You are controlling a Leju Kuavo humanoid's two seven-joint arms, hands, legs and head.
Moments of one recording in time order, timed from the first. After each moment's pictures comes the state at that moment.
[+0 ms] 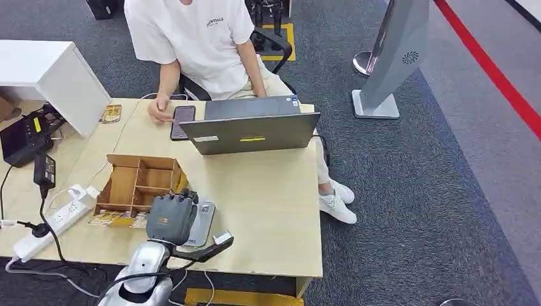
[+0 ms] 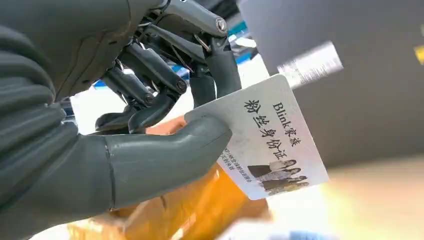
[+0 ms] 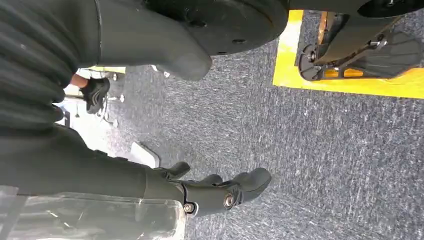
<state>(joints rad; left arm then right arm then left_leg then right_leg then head) -0.15 0.02 -0.42 -1.23 -1.50 0.21 0.10 -0.07 0.25 -0.76 -0.20 1.05 -0.25 0.08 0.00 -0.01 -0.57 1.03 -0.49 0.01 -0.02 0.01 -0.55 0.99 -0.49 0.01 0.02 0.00</state>
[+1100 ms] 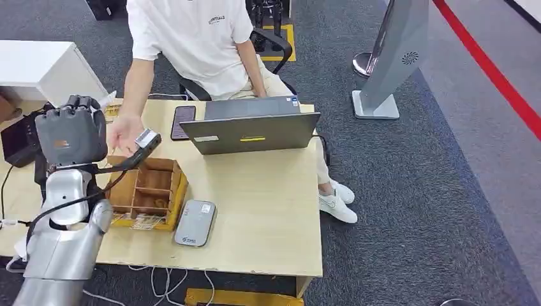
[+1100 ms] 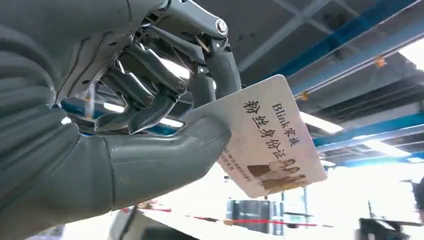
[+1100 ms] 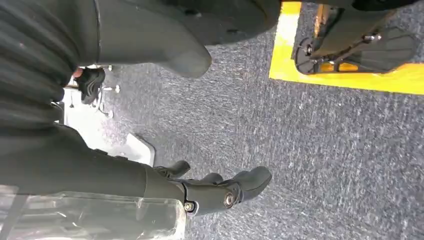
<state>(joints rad) -0.52 0.17 -0.22 -1.27 -1.51 0.36 0.22 -0.08 0.24 -0.77 -0.20 1.09 -0.25 0.07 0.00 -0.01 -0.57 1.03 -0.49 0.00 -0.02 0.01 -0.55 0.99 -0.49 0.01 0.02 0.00</state>
